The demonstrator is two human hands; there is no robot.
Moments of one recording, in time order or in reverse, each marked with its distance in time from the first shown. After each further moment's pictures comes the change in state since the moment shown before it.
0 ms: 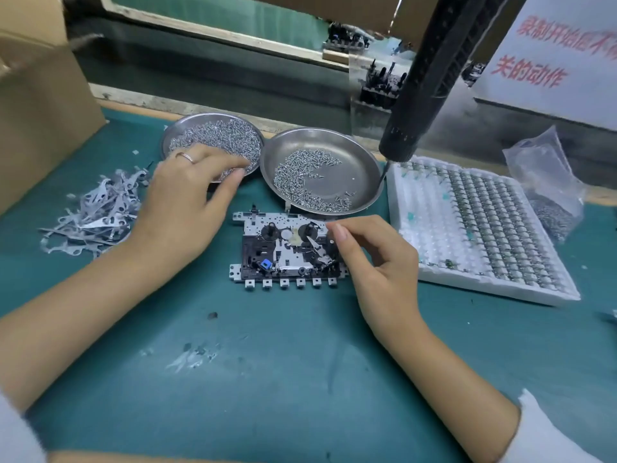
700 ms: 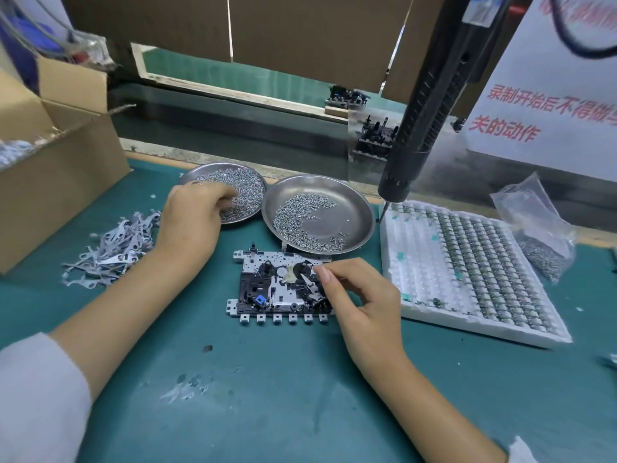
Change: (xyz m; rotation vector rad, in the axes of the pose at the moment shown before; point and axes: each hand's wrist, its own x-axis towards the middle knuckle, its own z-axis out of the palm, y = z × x) left_hand 0.037 -0.023 0.017 0.146 0.123 -0.113; right_hand 0.000 0.001 -0.001 0.046 -0.034 -0.004
